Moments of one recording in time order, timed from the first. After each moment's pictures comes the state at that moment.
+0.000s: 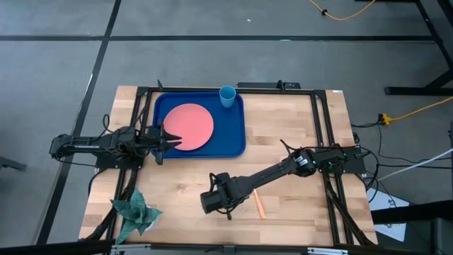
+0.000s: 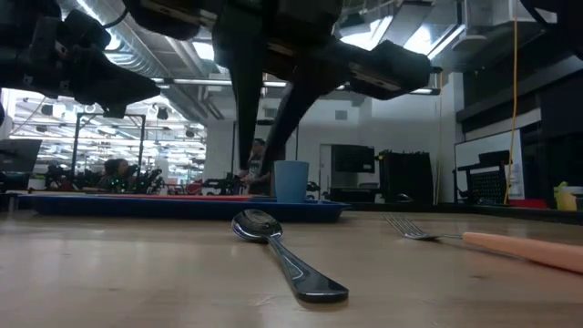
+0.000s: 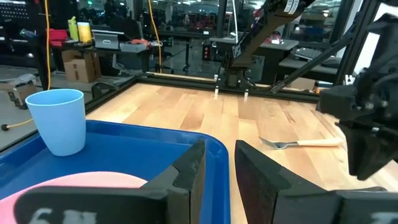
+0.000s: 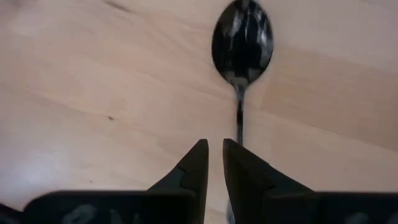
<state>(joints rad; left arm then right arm) 0.05 0.09 0.01 0.08 -0.09 -0.09 0.41 2.47 2.28 -1.17 0.11 1.72</state>
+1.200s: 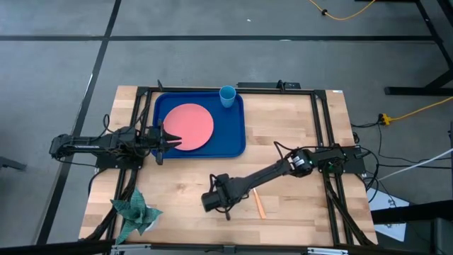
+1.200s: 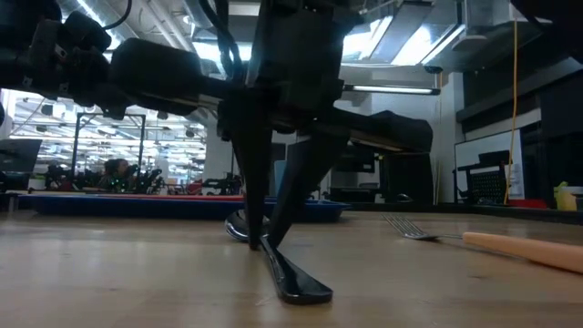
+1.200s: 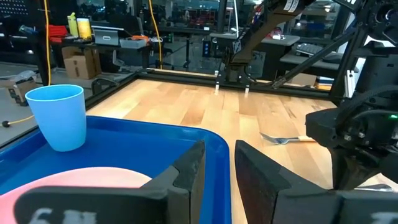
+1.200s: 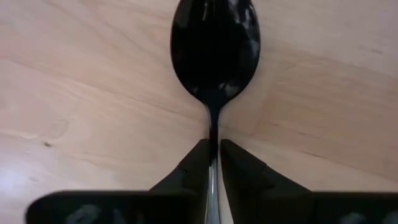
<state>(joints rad) 0.05 0.09 0.01 0.06 -0.09 -0.09 0.38 2.52 2.17 -1.08 0.10 1.69</state>
